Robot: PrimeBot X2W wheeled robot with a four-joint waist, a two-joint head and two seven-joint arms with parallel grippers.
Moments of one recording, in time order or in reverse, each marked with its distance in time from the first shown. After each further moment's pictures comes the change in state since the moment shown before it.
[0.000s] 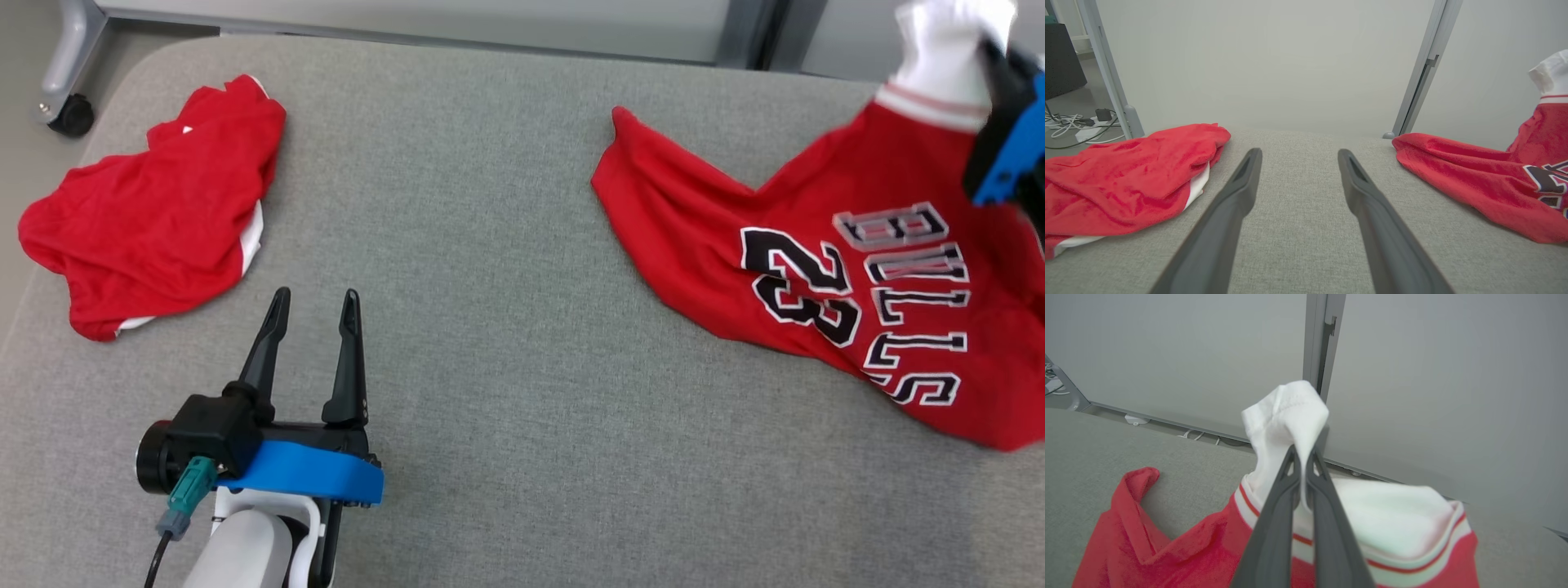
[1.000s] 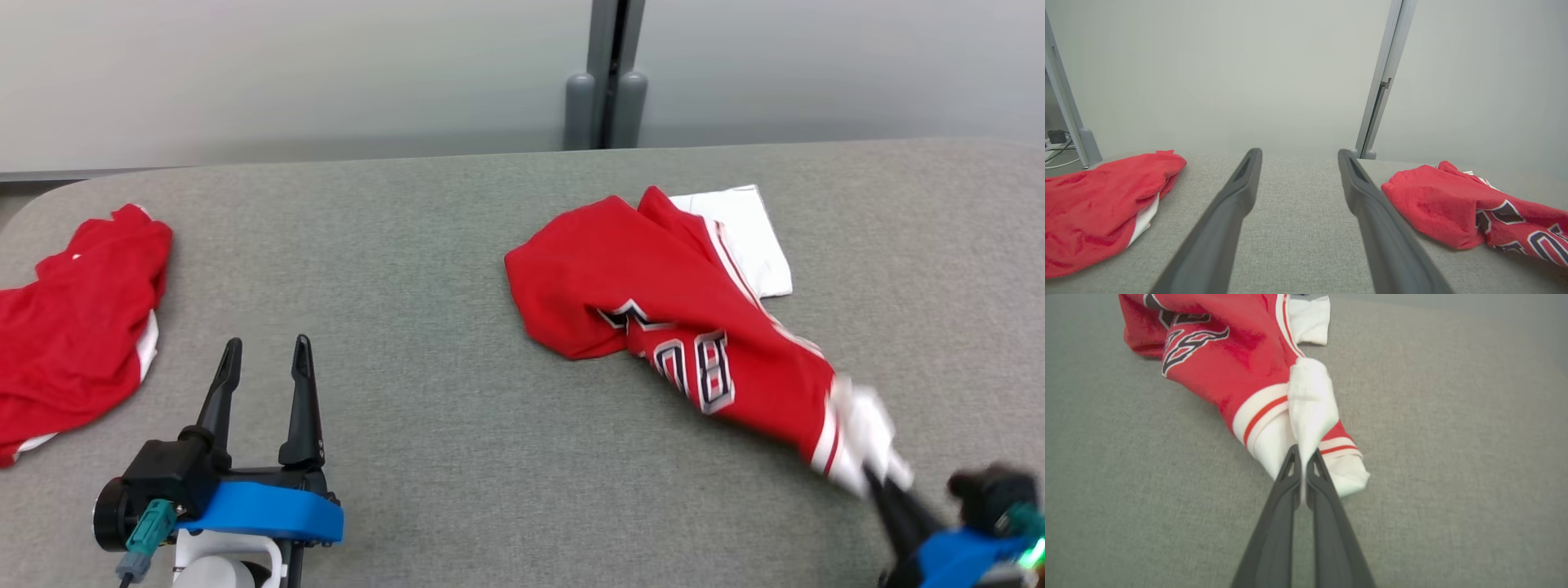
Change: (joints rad) left arm 0.107 0.050 0.040 -0.036 -0.034 0.047 0.015; right arm 0.896 0.081 -0.012 -0.574 0.032 0.000 -0.226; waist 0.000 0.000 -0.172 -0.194
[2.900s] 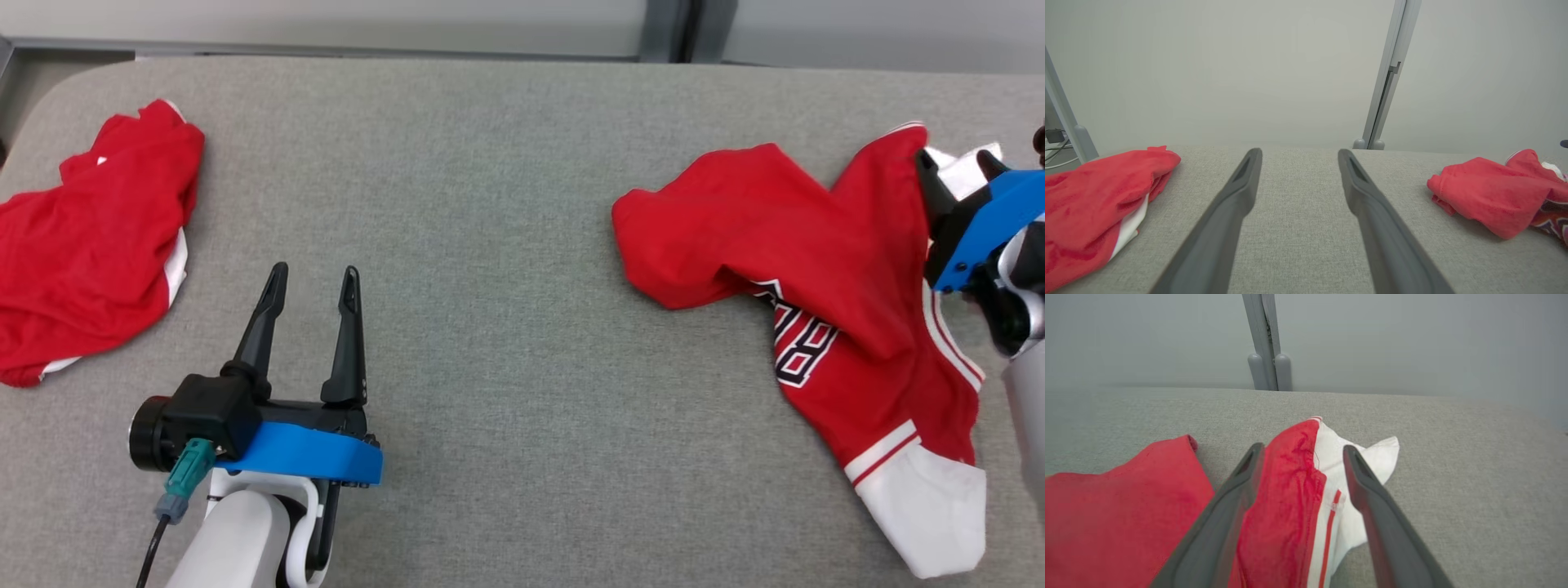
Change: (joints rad) left arm -0.147 -0.025 -0.073 0.022 0.028 -0.019 -0.015; right arm -0.857 -0.041 -0.007 0.806 -0.012 0.000 0.050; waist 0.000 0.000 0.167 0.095
